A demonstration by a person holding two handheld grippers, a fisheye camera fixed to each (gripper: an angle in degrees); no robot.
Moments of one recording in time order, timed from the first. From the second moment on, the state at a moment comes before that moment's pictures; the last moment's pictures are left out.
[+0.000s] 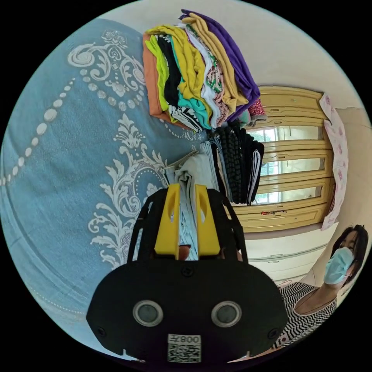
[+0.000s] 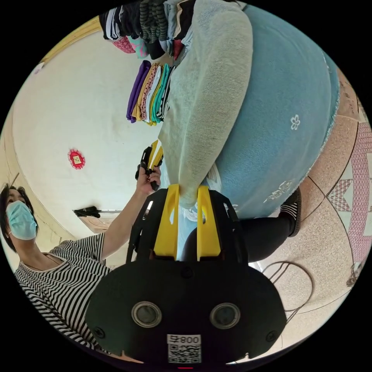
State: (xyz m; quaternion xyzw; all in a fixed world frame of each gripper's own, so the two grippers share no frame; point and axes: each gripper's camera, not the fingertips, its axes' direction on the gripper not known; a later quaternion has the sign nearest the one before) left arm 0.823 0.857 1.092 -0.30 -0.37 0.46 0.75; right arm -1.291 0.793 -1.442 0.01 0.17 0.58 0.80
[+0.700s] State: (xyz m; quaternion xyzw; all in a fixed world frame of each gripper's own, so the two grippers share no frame) left arm 0.818 1.016 1.220 -0.32 -0.50 0.57 0.57; right arm -1.186 0.692 -1.516 -0.11 0.50 0.43 0.74
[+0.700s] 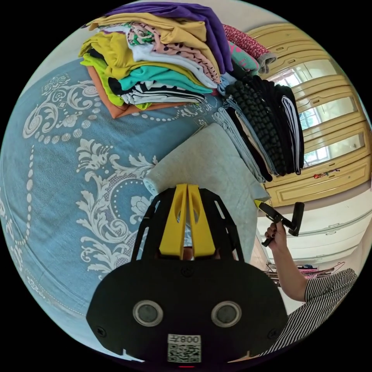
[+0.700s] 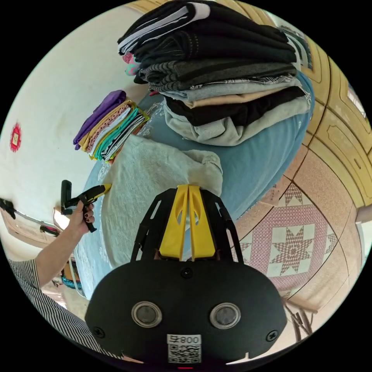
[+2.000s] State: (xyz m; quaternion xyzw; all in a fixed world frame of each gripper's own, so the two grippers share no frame) left arm 0.786 1.189 1.112 -0.38 -0.54 0.62 0.43; right arm -1.137 0.589 -1.579 -0.22 0.50 0.38 0.75
